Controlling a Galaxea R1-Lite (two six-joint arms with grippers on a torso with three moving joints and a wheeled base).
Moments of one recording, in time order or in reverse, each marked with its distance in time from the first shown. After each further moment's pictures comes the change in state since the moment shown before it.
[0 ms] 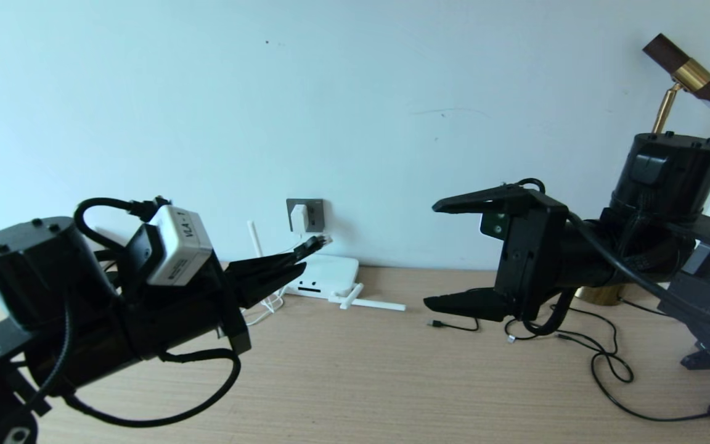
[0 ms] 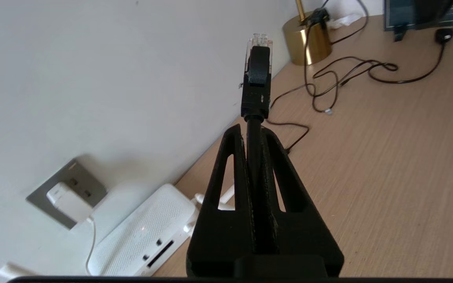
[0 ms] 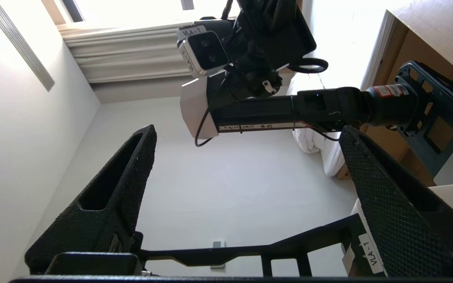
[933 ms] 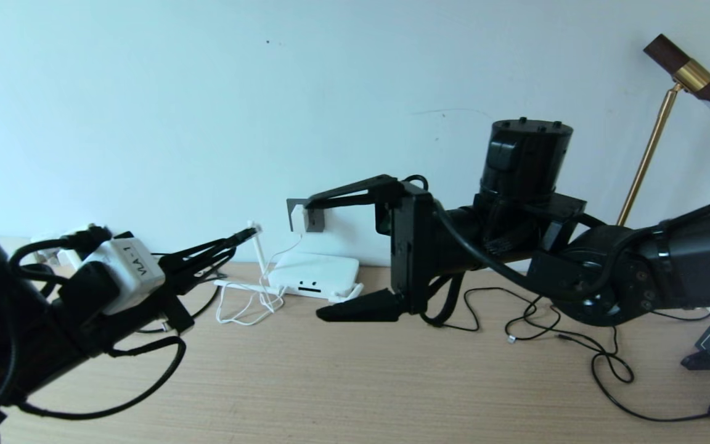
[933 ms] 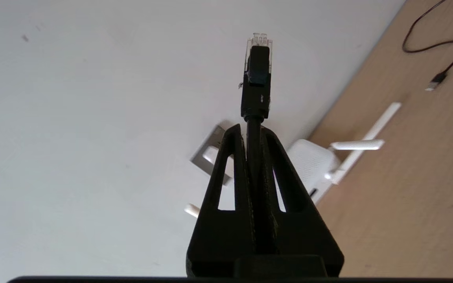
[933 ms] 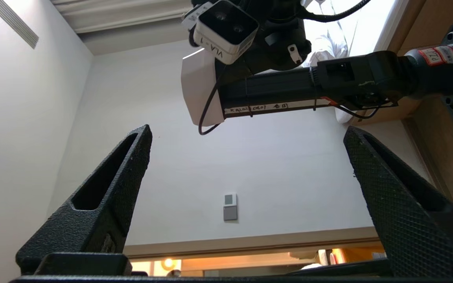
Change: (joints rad) left arm 0.243 -0.014 0.124 -0.181 -0.009 0.379; right arm 0.224 0.243 -0.366 0.090 0.003 0.084
